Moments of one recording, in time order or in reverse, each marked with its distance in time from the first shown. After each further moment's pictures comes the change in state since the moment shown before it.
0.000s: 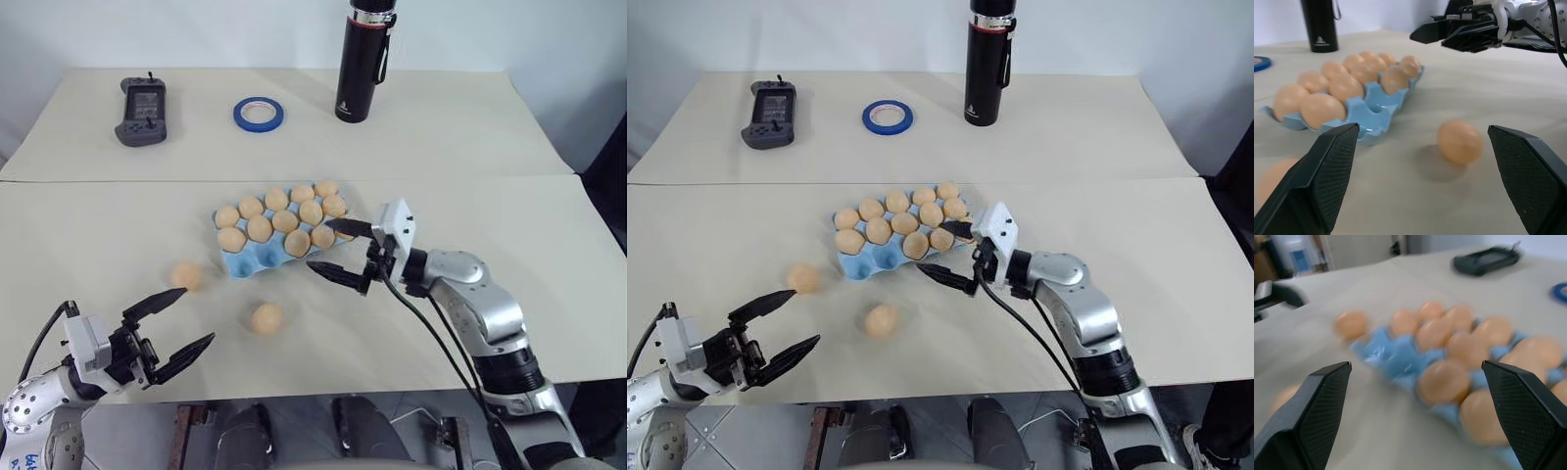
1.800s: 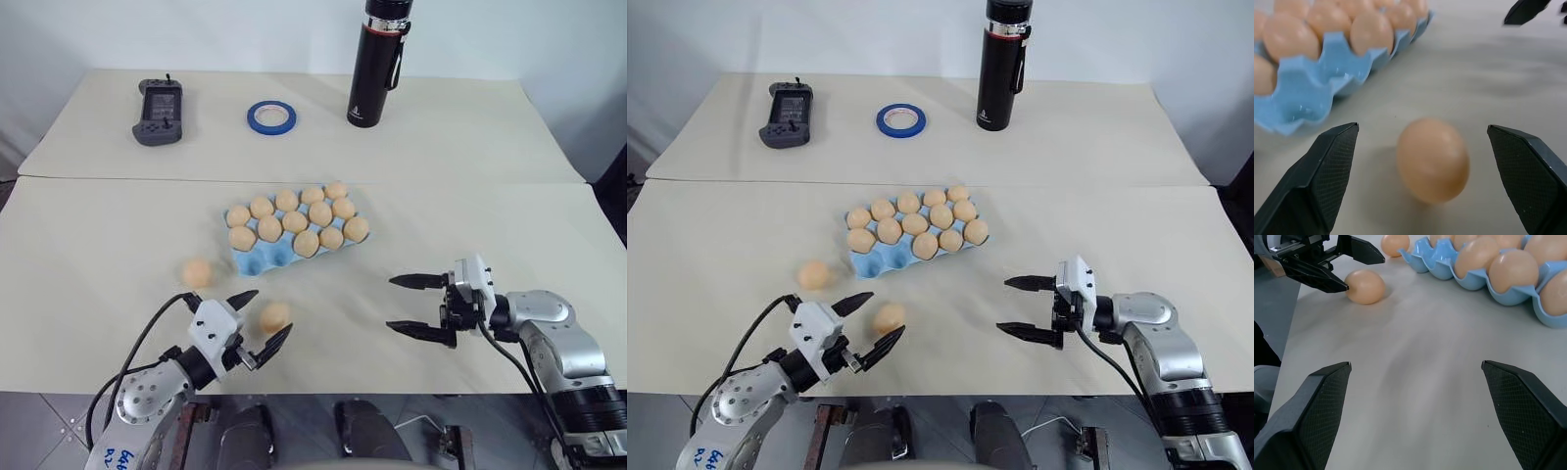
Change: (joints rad) left arm -0.041 -0.136 -0.446 -0.432 0.410 0.428 0.687; right arm 0.222 -0.215 -0.126 0.221 0.057 -0.254 0.356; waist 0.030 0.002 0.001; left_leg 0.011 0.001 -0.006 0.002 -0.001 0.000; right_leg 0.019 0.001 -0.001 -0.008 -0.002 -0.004
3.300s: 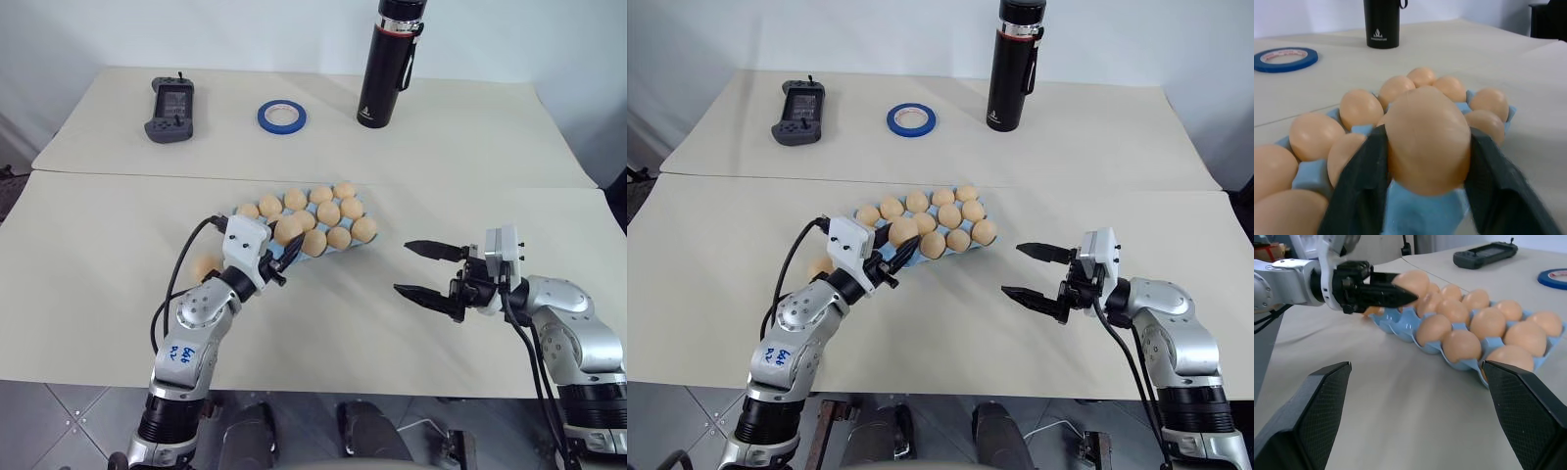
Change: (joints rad) left arm -0.511 -0.195 -0.020 0.272 0.041 0.127 0.153; right arm -0.026 0.031 -0.119 -0.099 0.122 0.083 -0.121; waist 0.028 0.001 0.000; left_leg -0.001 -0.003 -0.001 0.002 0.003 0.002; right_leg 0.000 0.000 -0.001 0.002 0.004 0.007
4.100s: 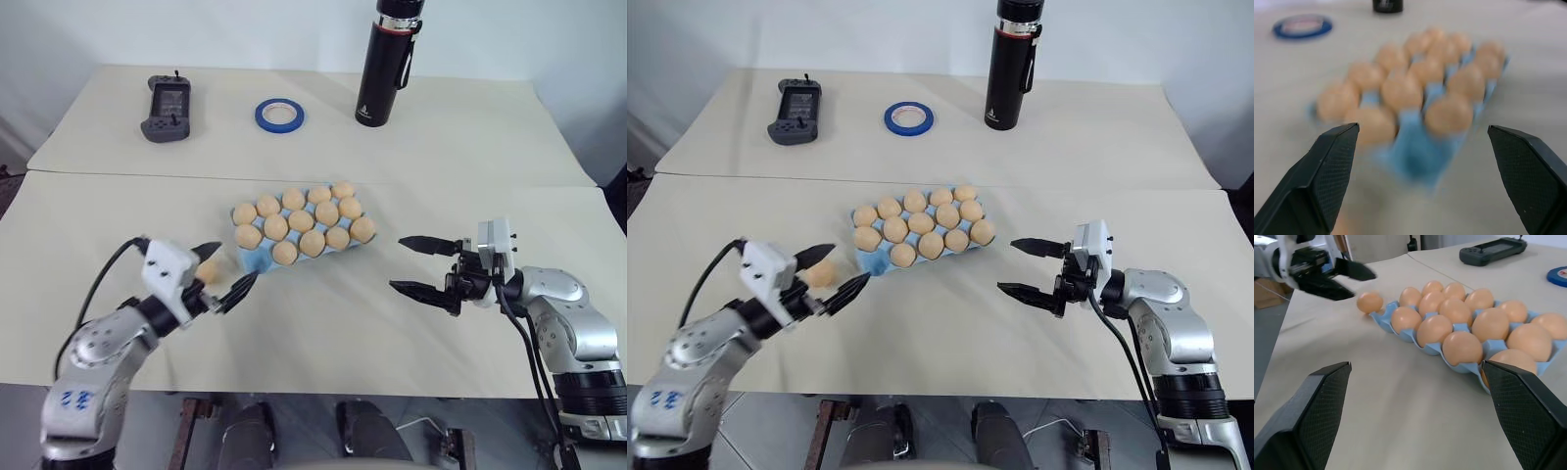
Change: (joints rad) left arm 0.335 0.303 0.380 -0.241 -0.243 0.057 -0.287; right arm -0.082 0.000 0.038 0.052 -0.024 0.011 0.044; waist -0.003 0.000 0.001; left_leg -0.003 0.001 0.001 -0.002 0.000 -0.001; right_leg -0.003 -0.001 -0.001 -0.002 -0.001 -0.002
